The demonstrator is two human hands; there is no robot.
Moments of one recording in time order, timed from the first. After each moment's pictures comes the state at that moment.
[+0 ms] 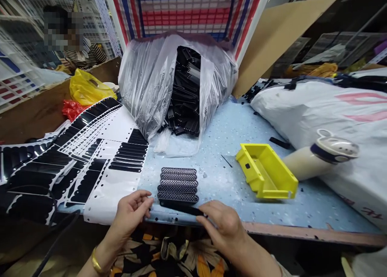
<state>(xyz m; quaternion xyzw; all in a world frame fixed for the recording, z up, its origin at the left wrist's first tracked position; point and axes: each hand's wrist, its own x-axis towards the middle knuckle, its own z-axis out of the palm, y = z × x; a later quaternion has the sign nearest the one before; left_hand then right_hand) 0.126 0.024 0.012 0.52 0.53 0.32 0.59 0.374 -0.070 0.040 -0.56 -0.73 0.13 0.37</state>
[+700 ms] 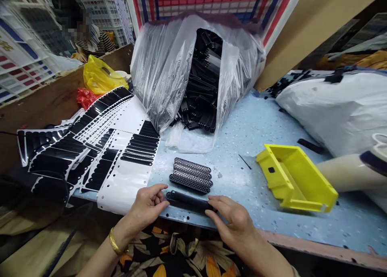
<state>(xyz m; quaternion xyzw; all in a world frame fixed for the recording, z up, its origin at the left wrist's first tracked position) 0.125 0.036 0.011 0.66 0.49 0.22 0.52 0.372 -0.049 0.025 -0.55 -0.74 0.07 0.38</state>
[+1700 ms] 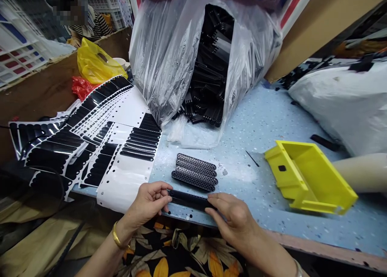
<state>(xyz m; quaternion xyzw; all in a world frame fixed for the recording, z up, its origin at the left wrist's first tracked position) 0.128 0.039 0.011 0.52 0.47 0.24 0.68 0.374 -0.045 0.009 -0.53 -0.77 0.08 0.34</state>
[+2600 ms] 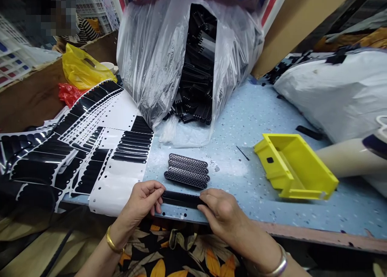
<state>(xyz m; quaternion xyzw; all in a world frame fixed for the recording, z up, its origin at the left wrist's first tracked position) 0.137 0.046 0.015 0.48 0.52 0.21 0.68 0.365 -0.043 0.029 -0.54 -0.78 0.12 0.29</state>
